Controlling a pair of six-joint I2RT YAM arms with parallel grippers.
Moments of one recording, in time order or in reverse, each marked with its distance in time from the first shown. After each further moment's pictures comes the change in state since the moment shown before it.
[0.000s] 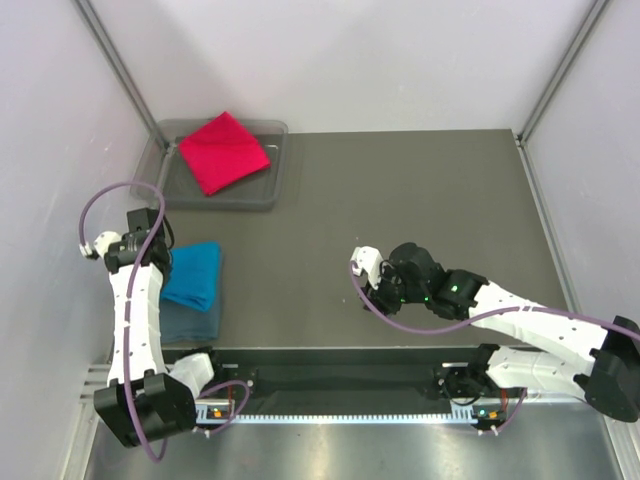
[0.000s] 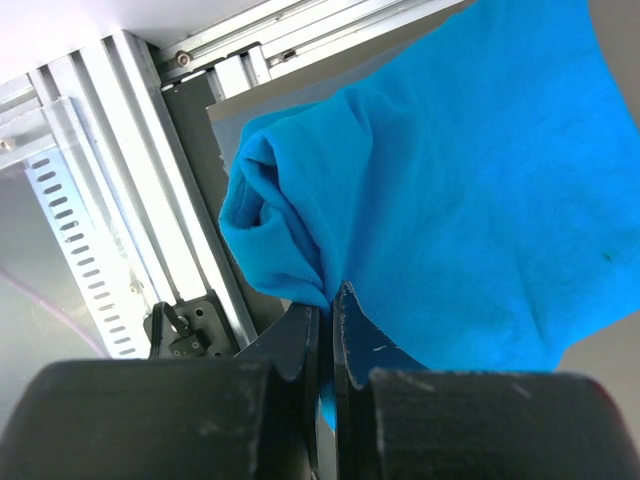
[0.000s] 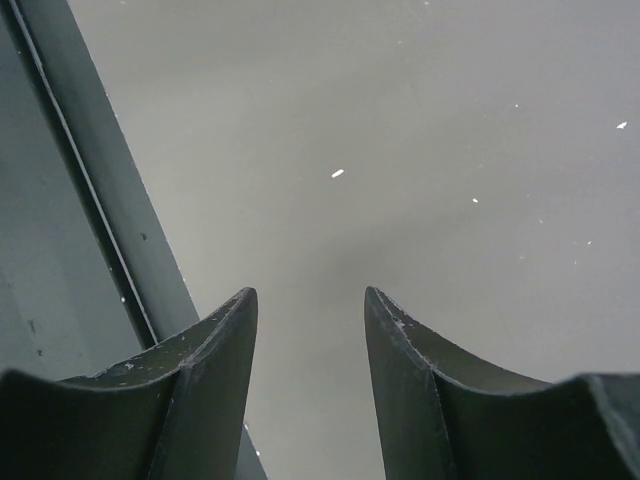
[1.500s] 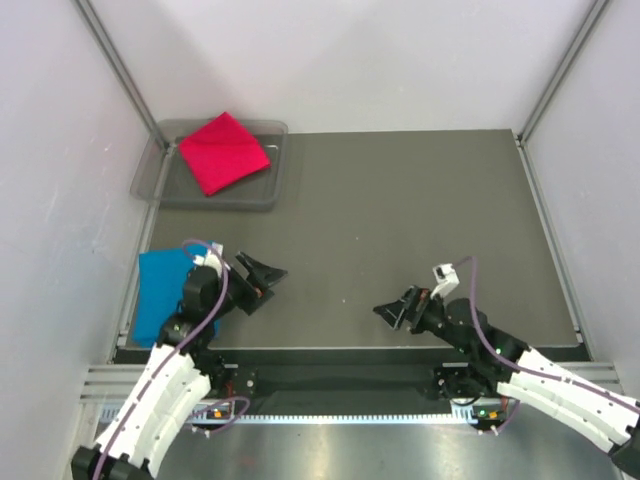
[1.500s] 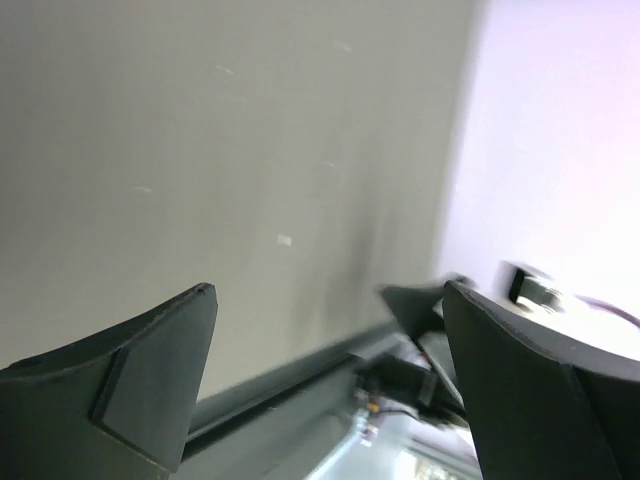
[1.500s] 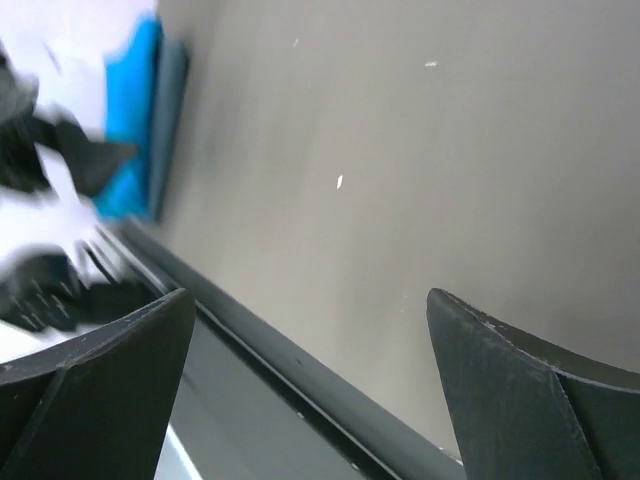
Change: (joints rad) left arm -0.548 -0.518 -0.705 0.924 0.916 -0.275; right arm -0.008 -0.676 -0.599 0.312 0.295 1.098
